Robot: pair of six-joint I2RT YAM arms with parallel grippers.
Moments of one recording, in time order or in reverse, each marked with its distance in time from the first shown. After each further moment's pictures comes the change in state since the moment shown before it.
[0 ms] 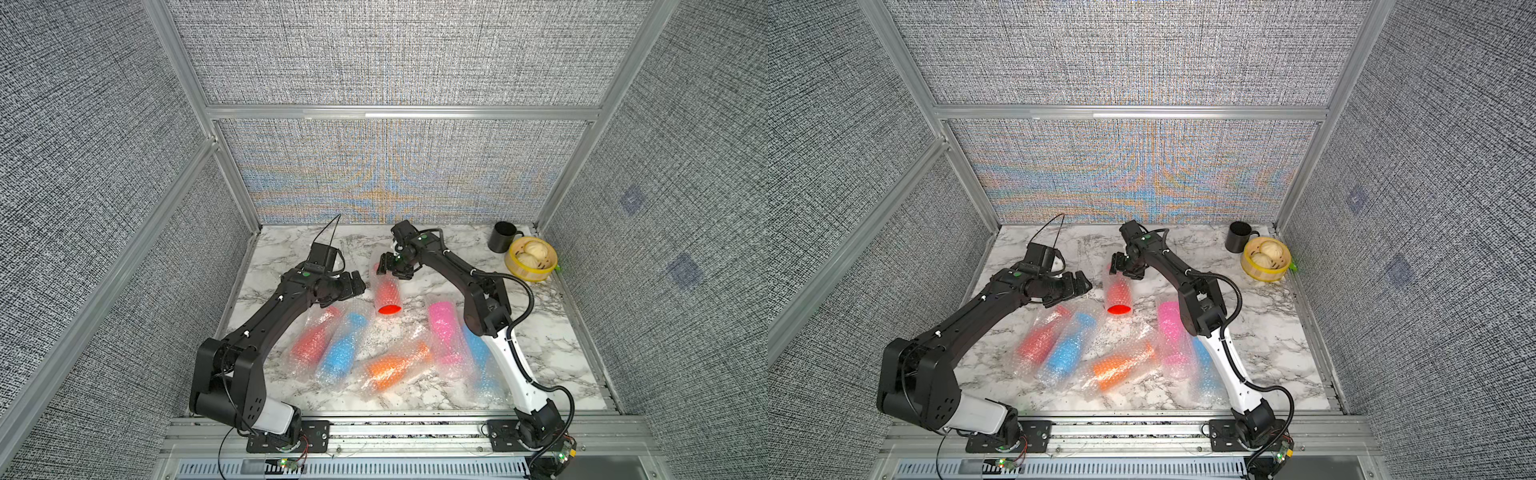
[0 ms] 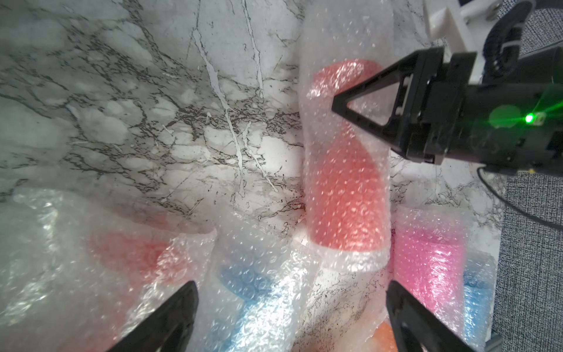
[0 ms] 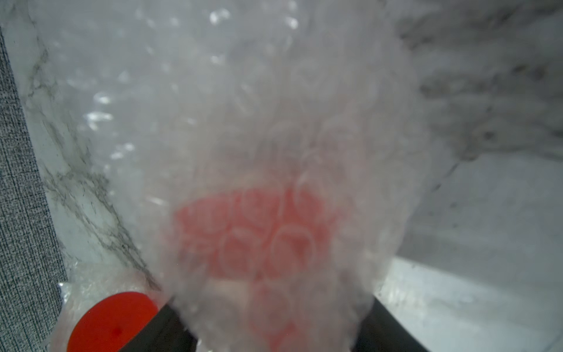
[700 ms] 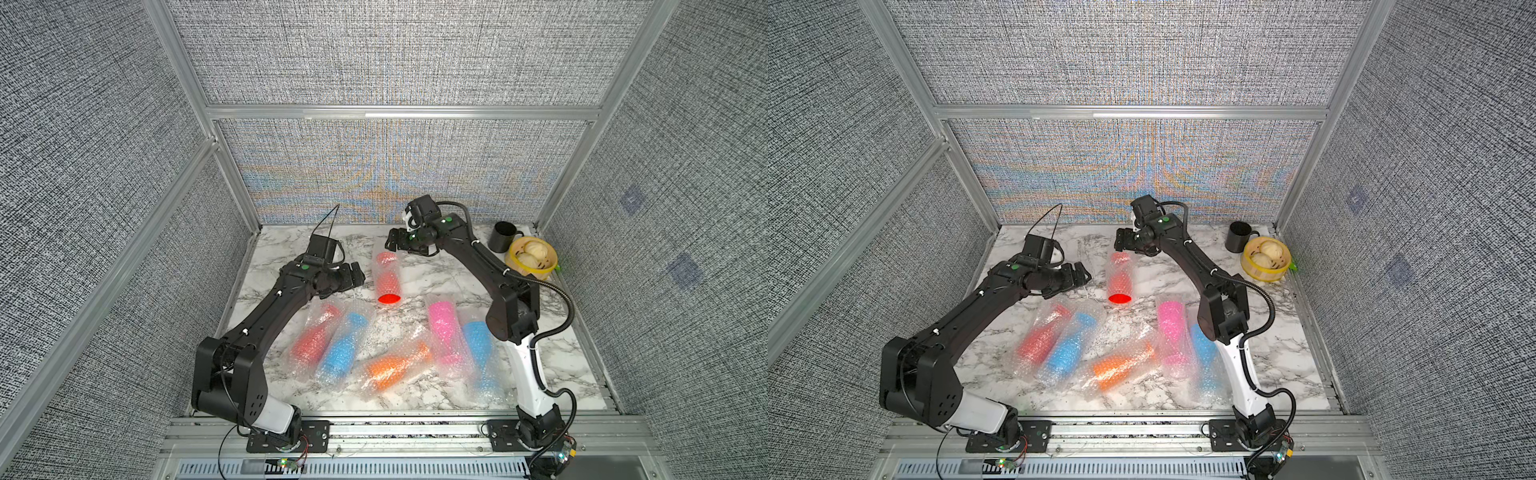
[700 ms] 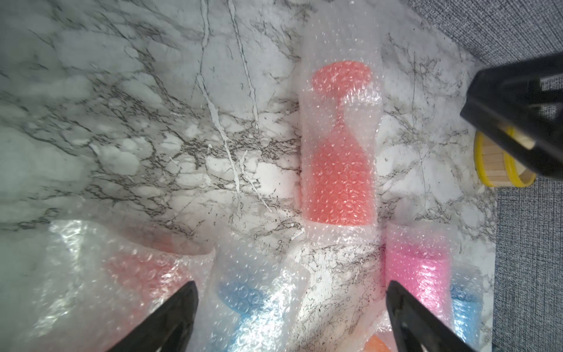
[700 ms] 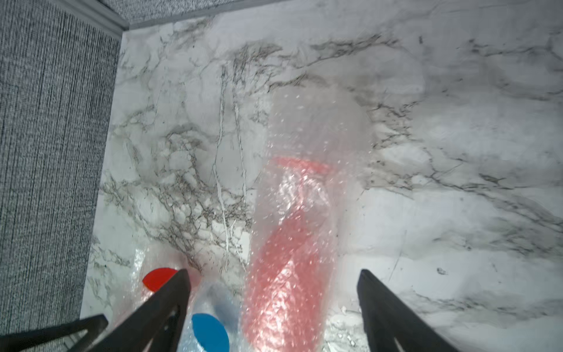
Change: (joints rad) left arm 0.004 0.016 0.094 -0.025 -0.052 0.012; right arm 0.005 -0.303 -0.121 -0.007 0.092 -0.138
